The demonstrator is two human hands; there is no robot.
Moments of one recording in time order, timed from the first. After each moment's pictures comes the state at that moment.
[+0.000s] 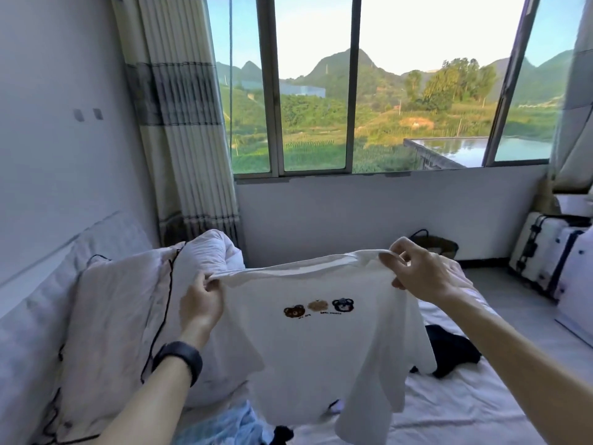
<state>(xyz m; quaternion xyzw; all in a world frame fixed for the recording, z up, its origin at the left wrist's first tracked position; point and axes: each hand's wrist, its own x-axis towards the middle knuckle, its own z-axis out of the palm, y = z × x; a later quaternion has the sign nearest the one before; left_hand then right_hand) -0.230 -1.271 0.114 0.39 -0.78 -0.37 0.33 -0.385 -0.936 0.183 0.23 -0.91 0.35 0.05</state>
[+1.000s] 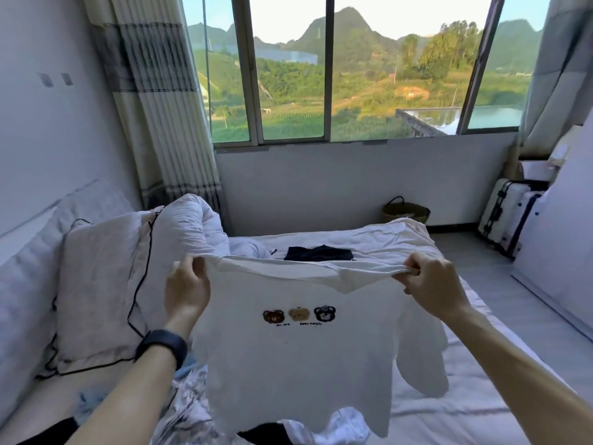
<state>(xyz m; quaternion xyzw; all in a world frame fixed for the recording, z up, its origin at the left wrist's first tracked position) -0.168 -1.146 0.071 0.37 -0.84 -0.24 0.33 -0.330 -0.753 0.091 0.25 -0.89 0.33 0.19</state>
